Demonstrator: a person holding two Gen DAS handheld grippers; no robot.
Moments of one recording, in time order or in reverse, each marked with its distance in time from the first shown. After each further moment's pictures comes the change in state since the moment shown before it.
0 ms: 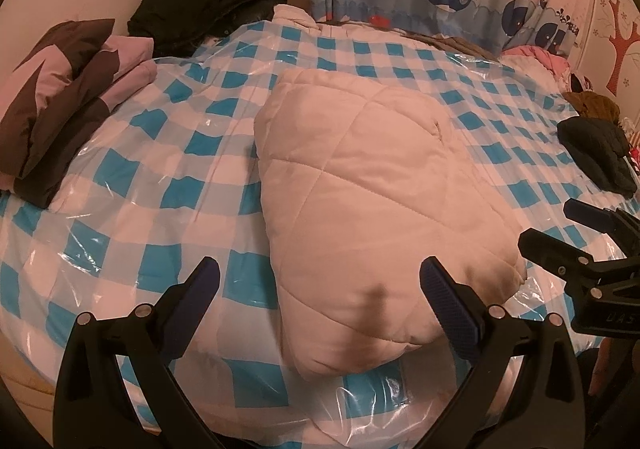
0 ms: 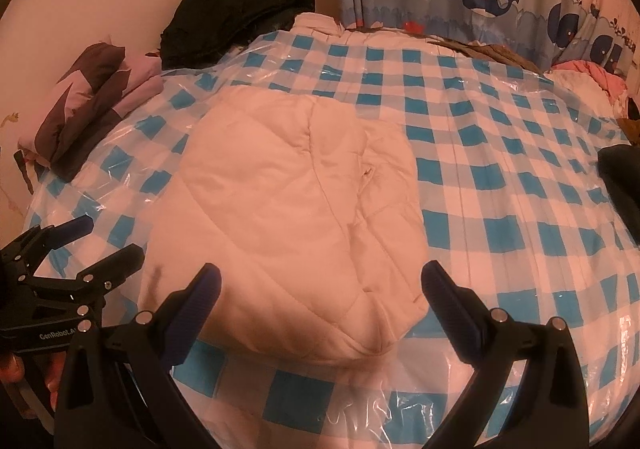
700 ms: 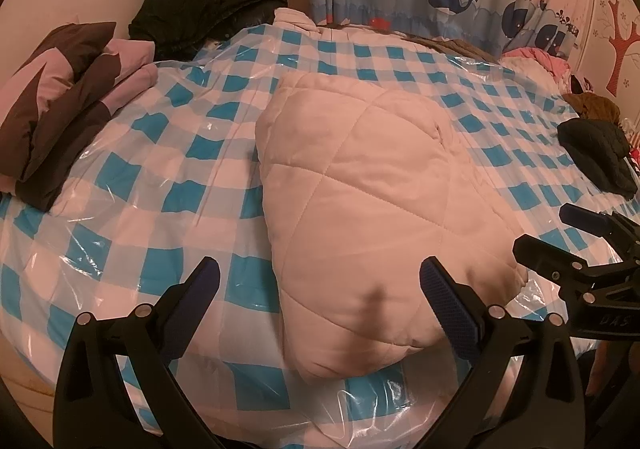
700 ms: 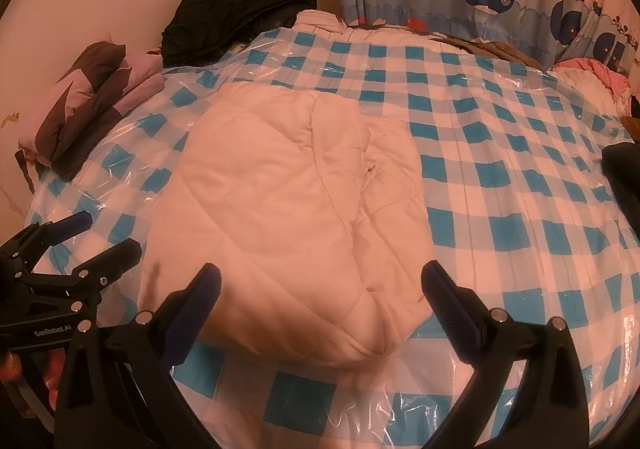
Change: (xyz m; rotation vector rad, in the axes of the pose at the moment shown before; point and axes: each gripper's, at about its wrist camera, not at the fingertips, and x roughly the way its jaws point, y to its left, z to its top) left arm 0.004 0.002 0.003 0.003 -0.008 0.003; right arm 0.001 0.001 -0.001 0.004 0.001 -0.002
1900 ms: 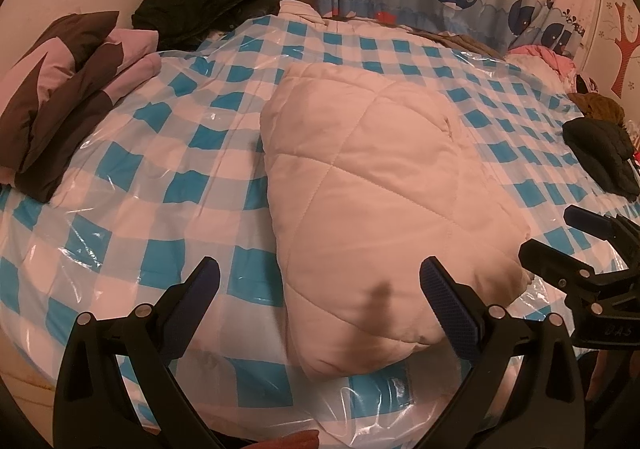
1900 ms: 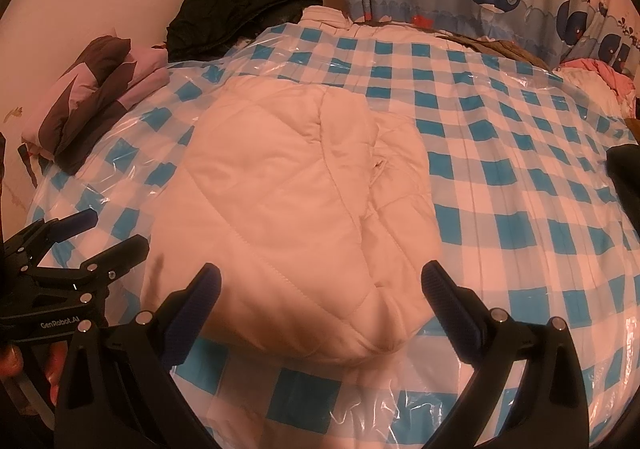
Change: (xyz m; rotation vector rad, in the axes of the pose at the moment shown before) left arm 0.006 0.006 -0.005 -0.012 0.020 0.003; right arm 0.002 0.007 -0.003 0.003 0.005 0.001
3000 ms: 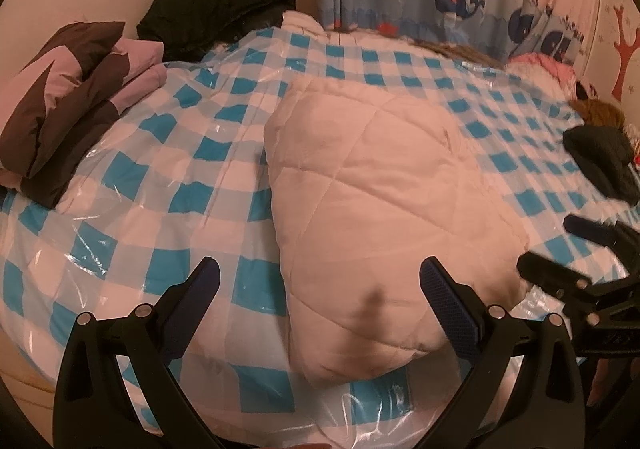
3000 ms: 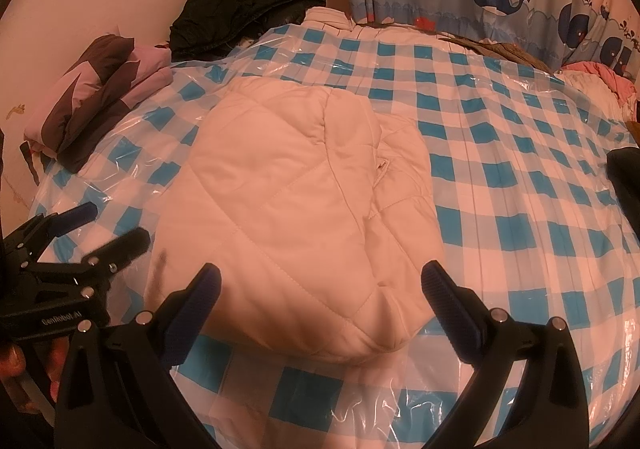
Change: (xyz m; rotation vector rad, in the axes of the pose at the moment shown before) left arm -0.006 0.008 0.006 -0.020 -0.047 -0.006; right arm -0.001 0.002 0.000 0.002 0.000 0.001
